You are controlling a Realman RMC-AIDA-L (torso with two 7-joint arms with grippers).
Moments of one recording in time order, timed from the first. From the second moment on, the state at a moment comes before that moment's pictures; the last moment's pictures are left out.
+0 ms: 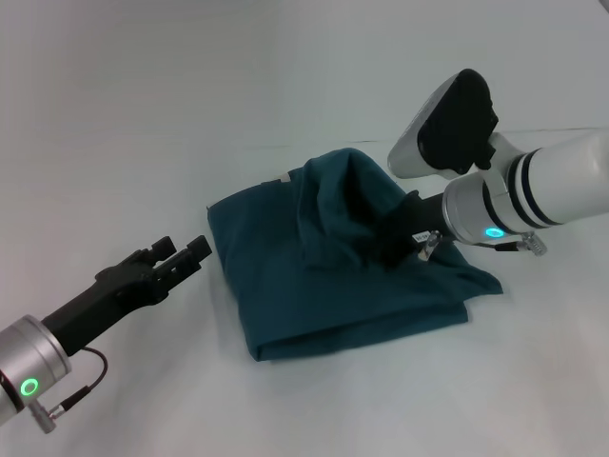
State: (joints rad) left arm -0.44 -2.17 0.76 0.39 1.46 1.22 -1.35; right arm 0.73 2.09 -1.32 -0.88 -2.37 -0.97 2.09
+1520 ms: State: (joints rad) left arm -0.45 -2.16 0.76 0.39 1.46 1.21 -1.36; right arm 0.71 2.09 -1.15 -0.71 -2.25 -0.58 2.08
